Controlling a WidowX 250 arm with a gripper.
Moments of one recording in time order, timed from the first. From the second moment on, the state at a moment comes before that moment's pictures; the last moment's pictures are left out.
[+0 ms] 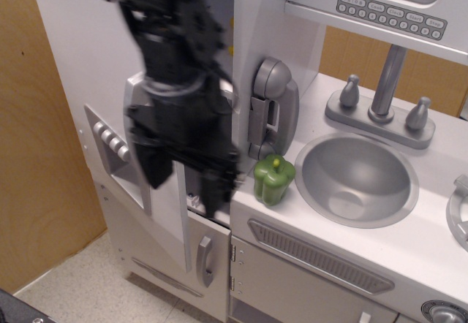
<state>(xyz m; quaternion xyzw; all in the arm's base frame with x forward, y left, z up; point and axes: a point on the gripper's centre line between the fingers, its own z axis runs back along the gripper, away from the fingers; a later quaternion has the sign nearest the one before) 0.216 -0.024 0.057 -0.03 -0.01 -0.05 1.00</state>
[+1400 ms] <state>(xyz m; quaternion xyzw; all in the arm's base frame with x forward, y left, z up) 0.244 0.065 0.077 -0.03 -0.04 0.06 1.00</state>
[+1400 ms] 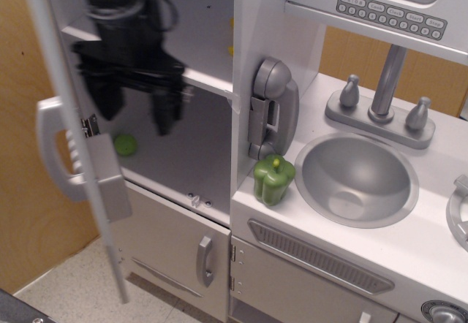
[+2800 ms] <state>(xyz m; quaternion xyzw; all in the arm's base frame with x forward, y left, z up) 0.226 0.221 0.059 0.07 -0.05 0.19 0.98</state>
